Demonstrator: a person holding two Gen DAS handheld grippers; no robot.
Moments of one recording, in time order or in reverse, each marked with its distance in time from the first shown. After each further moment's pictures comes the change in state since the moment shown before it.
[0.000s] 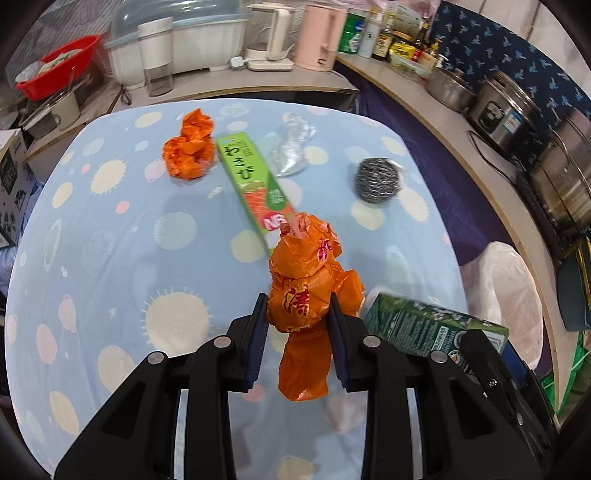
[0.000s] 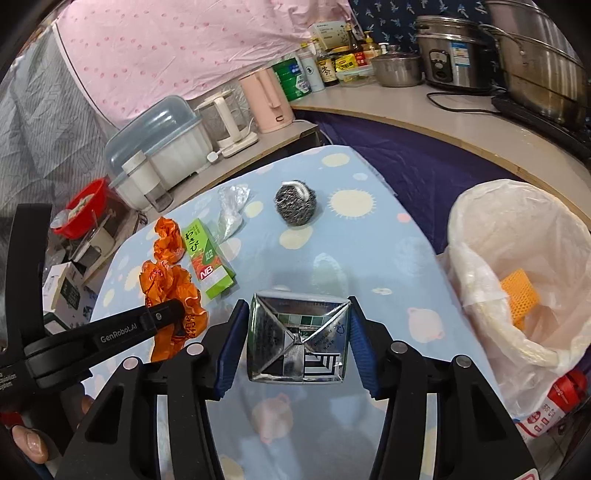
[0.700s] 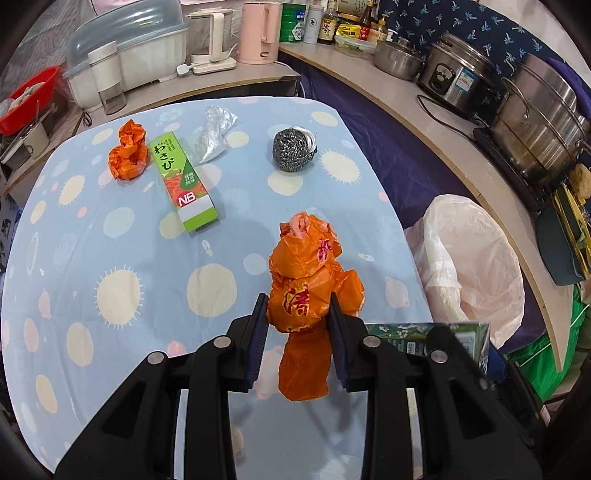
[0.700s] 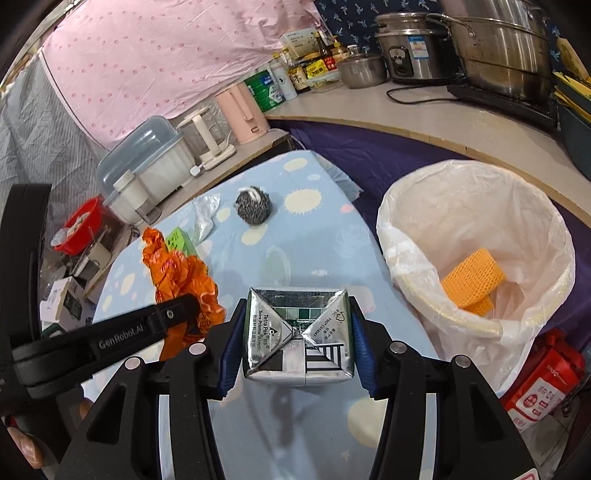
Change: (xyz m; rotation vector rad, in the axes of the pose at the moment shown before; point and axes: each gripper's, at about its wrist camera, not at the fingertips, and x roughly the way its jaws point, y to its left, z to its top) left arm -0.012 -0.073 -0.034 0.125 0.027 -0.040; right arm -0.033 -0.054 -0.023 0.057 0.012 -0.002
